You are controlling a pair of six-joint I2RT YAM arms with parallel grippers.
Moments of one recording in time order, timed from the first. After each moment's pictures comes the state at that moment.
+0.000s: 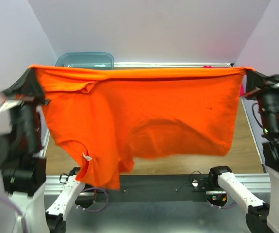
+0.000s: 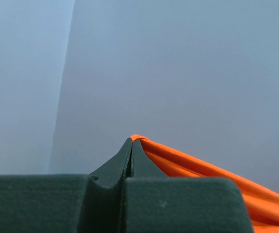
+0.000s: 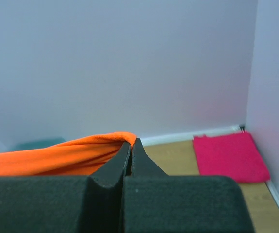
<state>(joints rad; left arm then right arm) -0.12 0.65 1.54 -0.29 -0.25 -0.20 0.16 0.77 1.54 -0.49 0.17 0.22</state>
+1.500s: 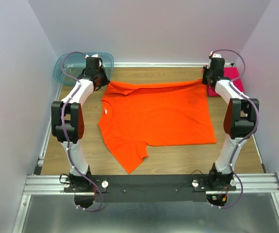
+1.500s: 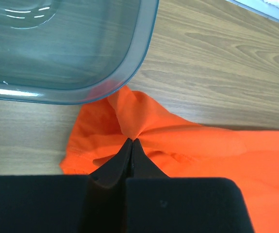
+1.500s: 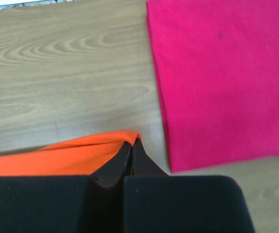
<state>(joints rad) -0.10 1.95 1.56 -0.30 0.08 -0.44 -0.01 1.97 1.50 -0.13 0.12 0.07</state>
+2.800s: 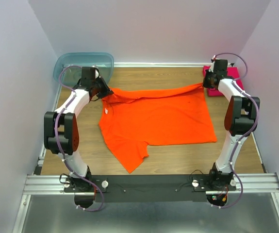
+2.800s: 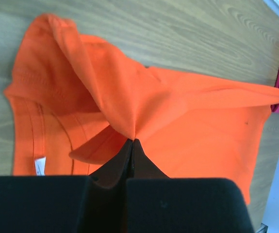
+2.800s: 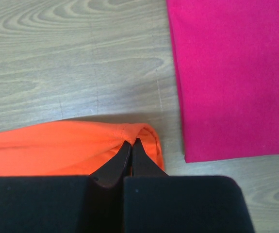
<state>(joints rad) -0.08 1.76 1.32 -0.28 0.30 -0.63 -0.07 2.06 1.58 -0.26 -0.05 0.13</state>
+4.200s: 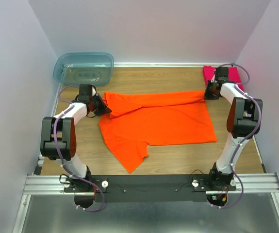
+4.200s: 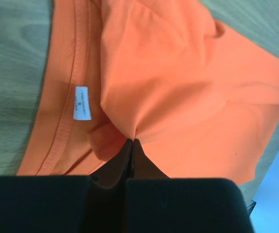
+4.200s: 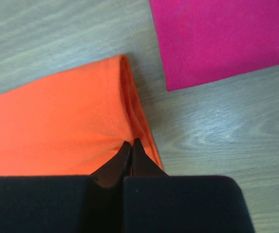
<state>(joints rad) -0.03 1.66 0.99 -0.23 0.38 -0.67 -0.10 2.00 1.45 -0.42 -0.04 0.21</state>
